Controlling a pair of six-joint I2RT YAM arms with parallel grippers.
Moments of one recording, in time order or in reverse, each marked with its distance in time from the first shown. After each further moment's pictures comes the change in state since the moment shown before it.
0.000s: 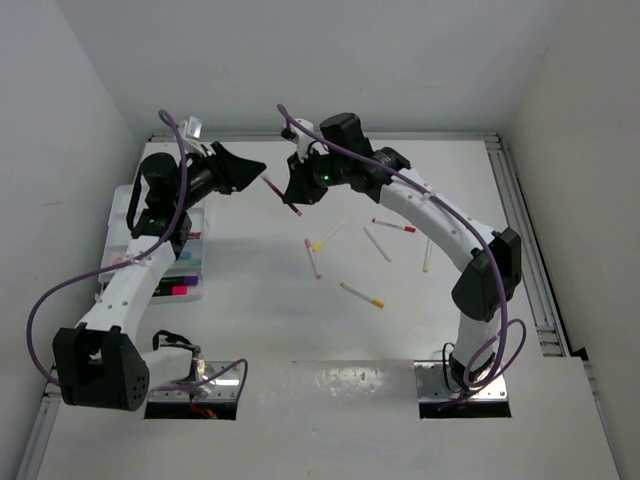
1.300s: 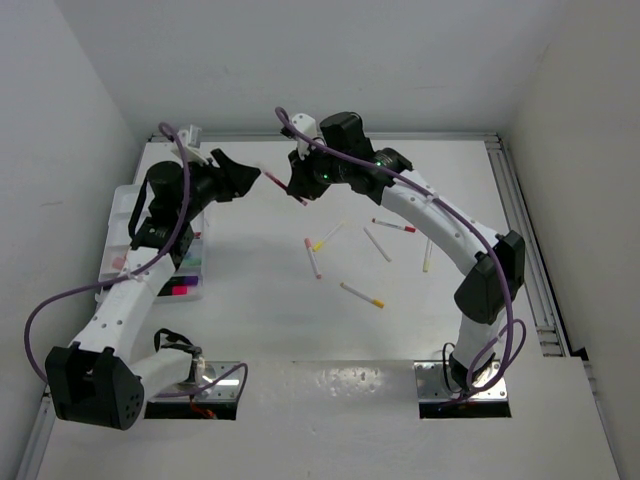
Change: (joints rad) left arm -0.061 -0.086 -0.029 -0.154 -0.289 0.076; right arm 0.012 -0.021 -0.002 0.011 0.148 -0.048
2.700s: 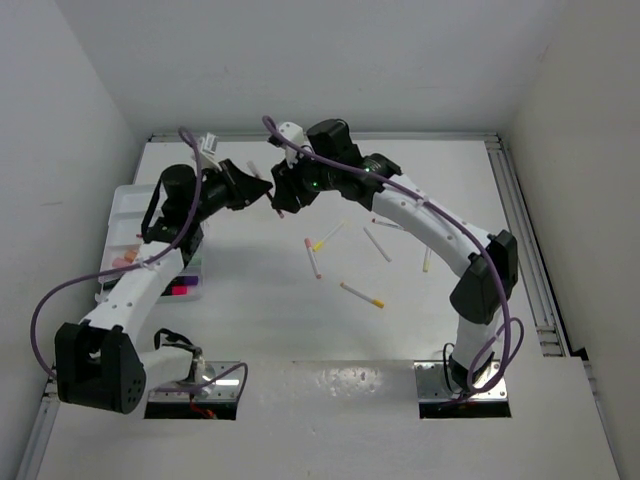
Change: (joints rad) left arm -0.040 0.068 -0.083 0.142 0.153 -0.172; right arm 0.050 0.022 0.006 0.003 -0.010 0.025
